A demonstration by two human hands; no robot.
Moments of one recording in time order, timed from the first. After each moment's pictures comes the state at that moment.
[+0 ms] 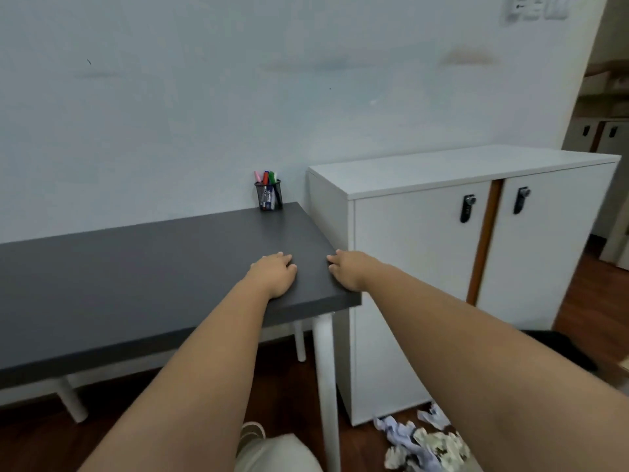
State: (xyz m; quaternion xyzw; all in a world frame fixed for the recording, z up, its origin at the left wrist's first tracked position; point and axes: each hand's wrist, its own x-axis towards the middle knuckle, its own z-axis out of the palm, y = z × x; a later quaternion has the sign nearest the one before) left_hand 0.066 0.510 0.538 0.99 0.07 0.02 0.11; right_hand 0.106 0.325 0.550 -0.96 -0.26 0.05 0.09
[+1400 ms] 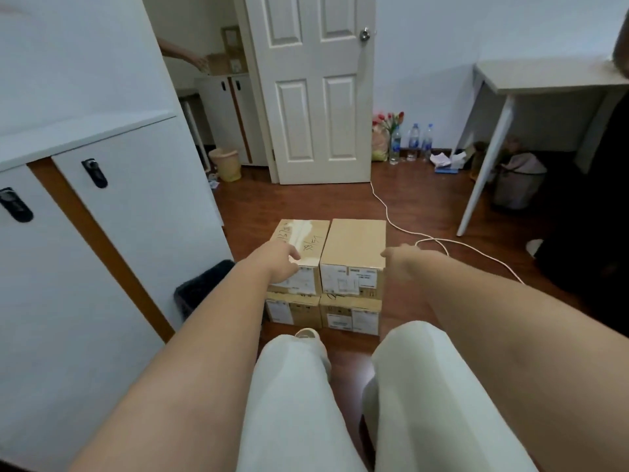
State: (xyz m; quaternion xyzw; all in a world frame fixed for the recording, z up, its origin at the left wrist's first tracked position) left_hand -0.004 -0.177 0.466 0.92 -0.37 -0.13 0.09; right_hand -0.159 -0.391 0.439 -0.92 0.35 0.14 0.11
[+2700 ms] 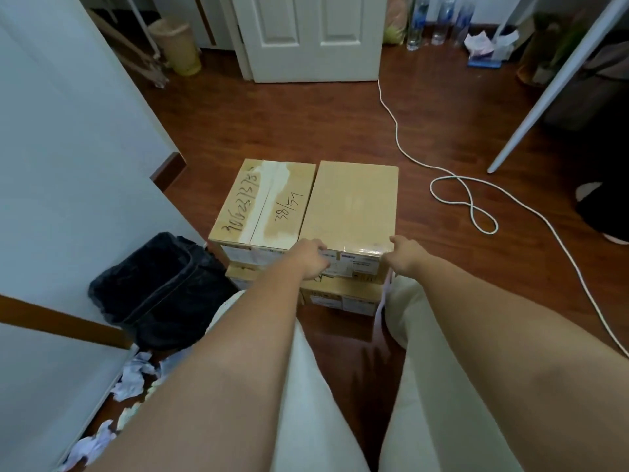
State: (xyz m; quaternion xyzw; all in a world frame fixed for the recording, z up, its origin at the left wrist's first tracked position) left_hand 0.134 -0.418 0.281 0.88 -0.27 -0.35 0.16; right_hand 0.004 -0.583 0.258 -0.81 0.43 0.17 0.35
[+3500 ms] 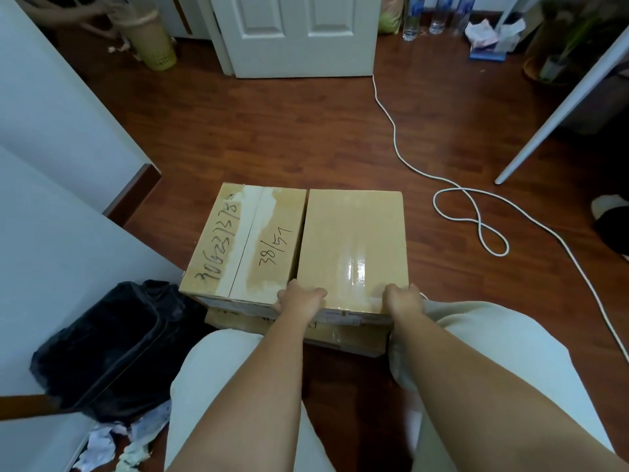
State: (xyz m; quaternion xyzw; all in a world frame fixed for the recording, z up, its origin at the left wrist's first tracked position) left_hand 0.194 -0.484 0.200 0.88 0.04 -0.38 0.28; right_hand 0.076 -0.618 0.183 -0.53 0.68 -0.01 0.51
